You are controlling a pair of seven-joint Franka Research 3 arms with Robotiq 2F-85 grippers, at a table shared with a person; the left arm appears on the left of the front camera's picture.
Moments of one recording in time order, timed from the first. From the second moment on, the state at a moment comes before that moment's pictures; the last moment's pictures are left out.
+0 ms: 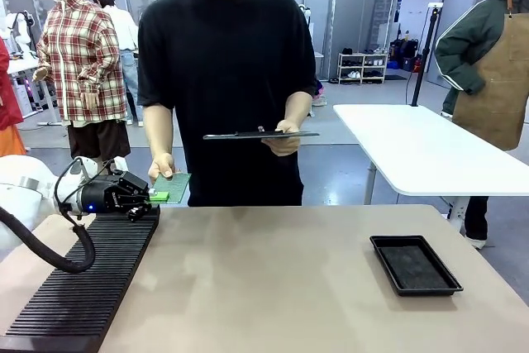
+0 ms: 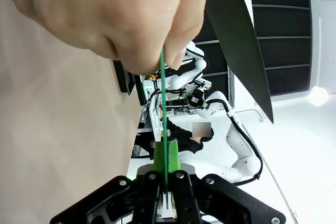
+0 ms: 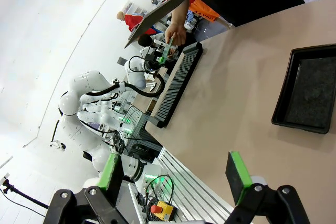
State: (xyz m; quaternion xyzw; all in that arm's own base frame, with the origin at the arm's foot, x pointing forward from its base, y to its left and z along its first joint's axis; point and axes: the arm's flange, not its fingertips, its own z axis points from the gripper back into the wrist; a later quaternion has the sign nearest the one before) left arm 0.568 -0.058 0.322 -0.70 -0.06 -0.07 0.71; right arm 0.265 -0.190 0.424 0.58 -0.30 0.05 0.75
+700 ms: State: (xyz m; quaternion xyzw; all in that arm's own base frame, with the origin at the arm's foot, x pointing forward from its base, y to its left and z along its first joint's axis) left arm 0.568 -0.059 0.322 -0.70 -0.05 -0.07 0.71; right arm 0.265 -0.190 0.424 0.58 -0.30 0.05 0.75
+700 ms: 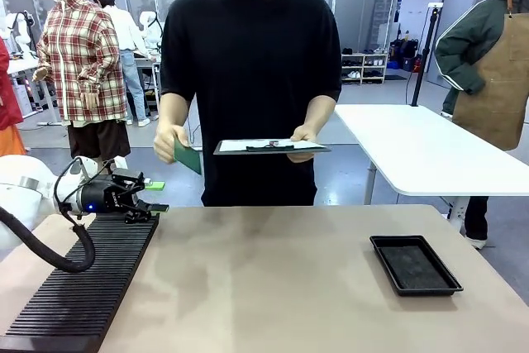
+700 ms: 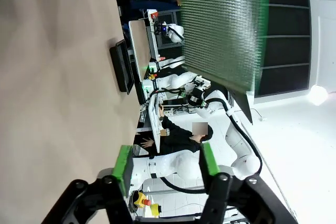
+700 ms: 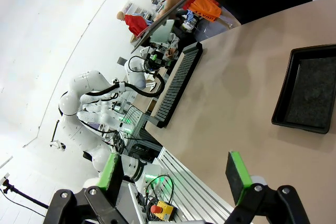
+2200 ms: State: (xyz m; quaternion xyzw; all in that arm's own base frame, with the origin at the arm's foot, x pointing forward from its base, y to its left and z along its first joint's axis) left arm 0.568 -0.054 0.322 -0.70 -0.06 -0.07 0.71; right arm 0.265 -0.190 0.424 0.58 -0.30 0.05 0.75
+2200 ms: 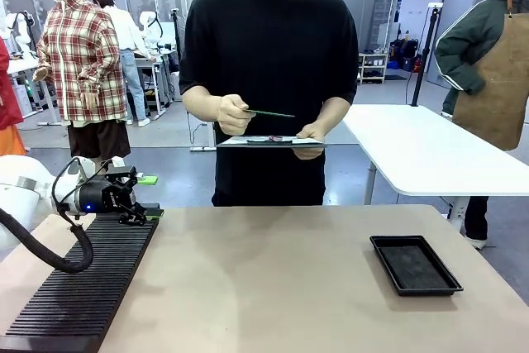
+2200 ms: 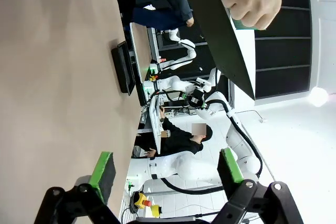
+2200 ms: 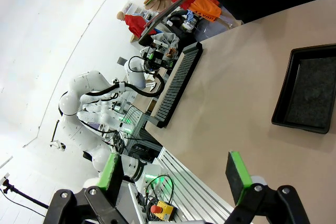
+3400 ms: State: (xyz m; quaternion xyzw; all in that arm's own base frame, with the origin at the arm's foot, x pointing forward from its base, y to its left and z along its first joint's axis) left arm 0.430 0.103 0.472 -0.66 -0.08 -0.05 0.75; right arm 0.265 -0.189 0.424 0.58 -0.30 0.05 0.75
